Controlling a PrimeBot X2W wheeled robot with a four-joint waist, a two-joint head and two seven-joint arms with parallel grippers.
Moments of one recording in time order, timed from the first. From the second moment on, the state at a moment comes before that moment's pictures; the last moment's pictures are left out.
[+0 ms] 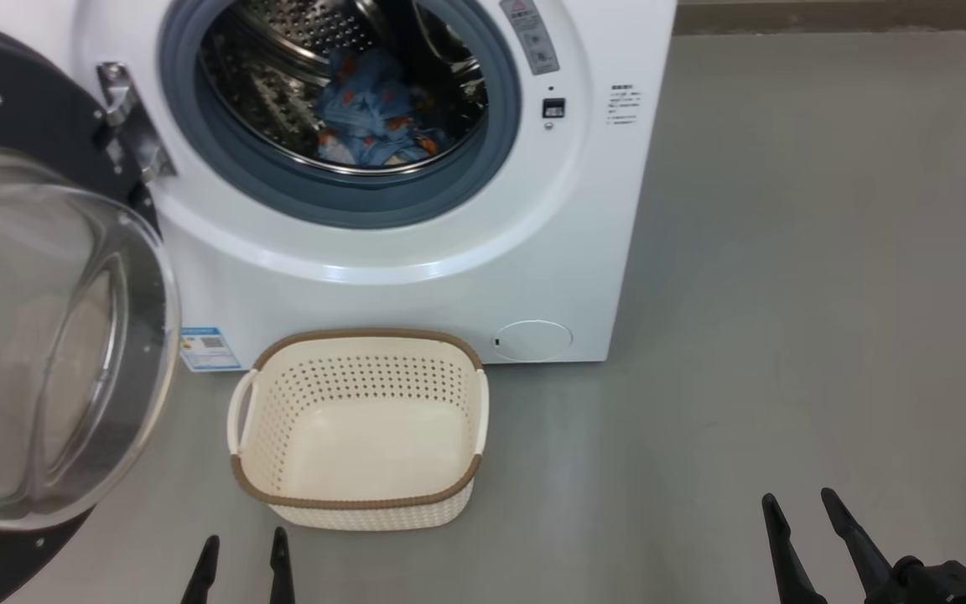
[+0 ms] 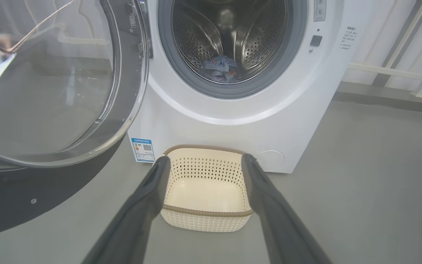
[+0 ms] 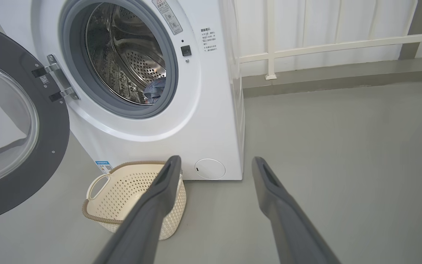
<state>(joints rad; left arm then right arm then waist) 0.14 0.04 -0.16 0.11 -0.23 0.14 -0.25 0.14 -0.08 -0.01 0.10 0.26 0.13 -0.26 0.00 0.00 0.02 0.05</state>
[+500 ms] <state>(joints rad) 0.14 0.04 -0.13 0.08 -0.23 0.15 -0.26 0.12 -0.11 0.02 0.09 0.26 0.13 -0.26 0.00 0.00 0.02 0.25</state>
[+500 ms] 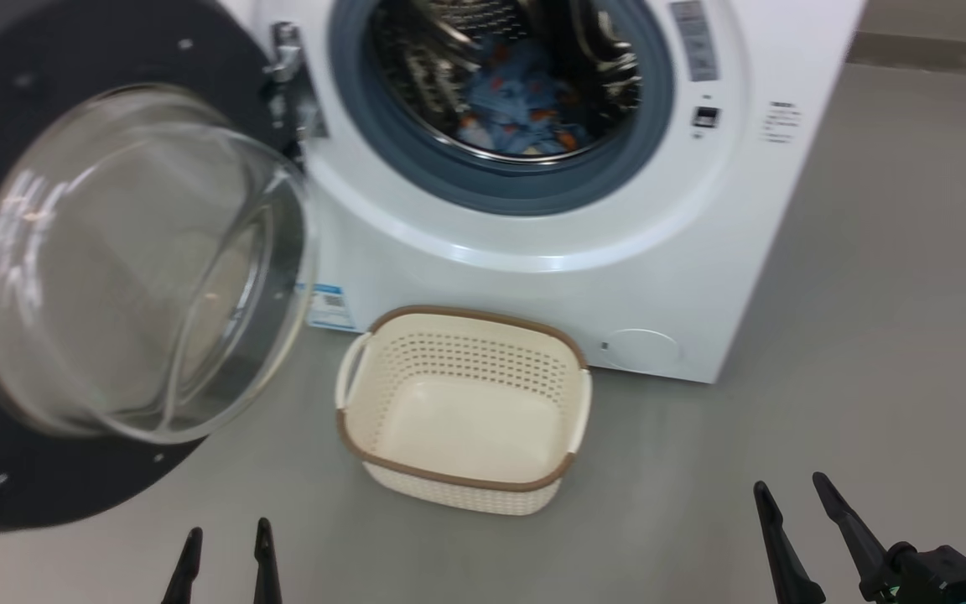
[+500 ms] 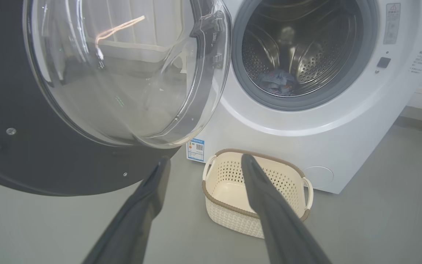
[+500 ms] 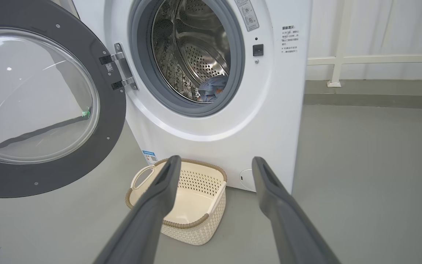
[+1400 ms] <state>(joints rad) 0.16 0.04 -0.11 0.01 -0.26 0.20 -0.26 0.03 -0.17 0.12 0.13 0.27 0.13 -0.26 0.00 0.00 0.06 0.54</state>
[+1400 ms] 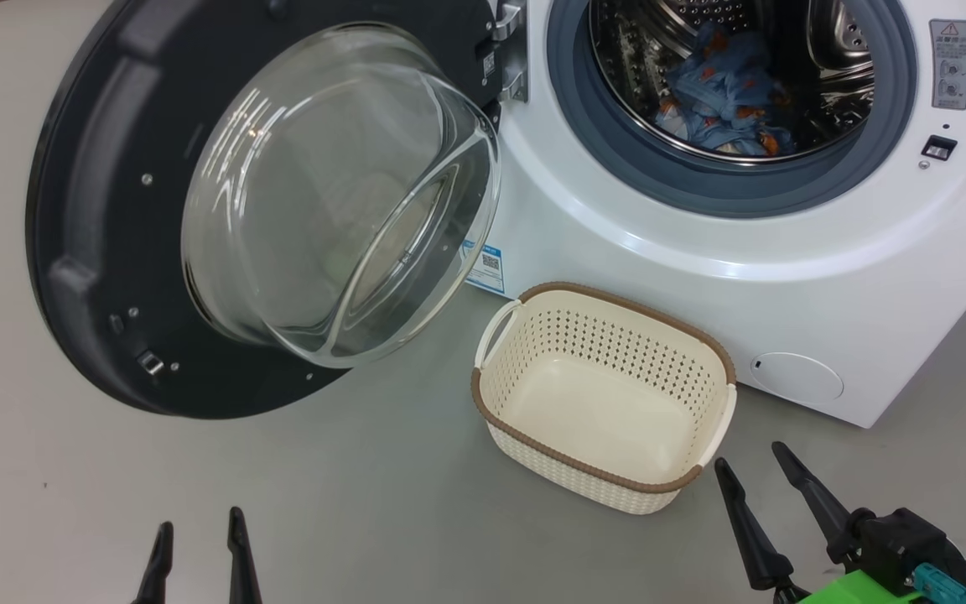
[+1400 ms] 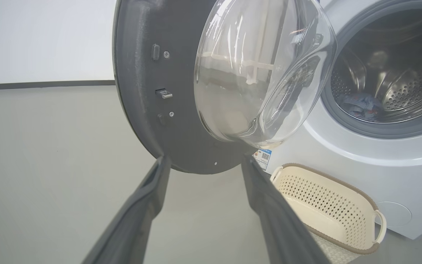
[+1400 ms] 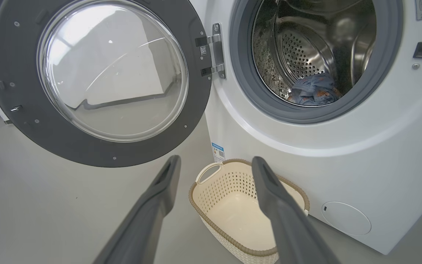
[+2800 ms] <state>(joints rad) -0.56 0.34 0.66 0.71 -1.01 0.10 -0.03 0.02 -0.15 0.08 0.12 0.28 0.13 -0.26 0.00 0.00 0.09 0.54</state>
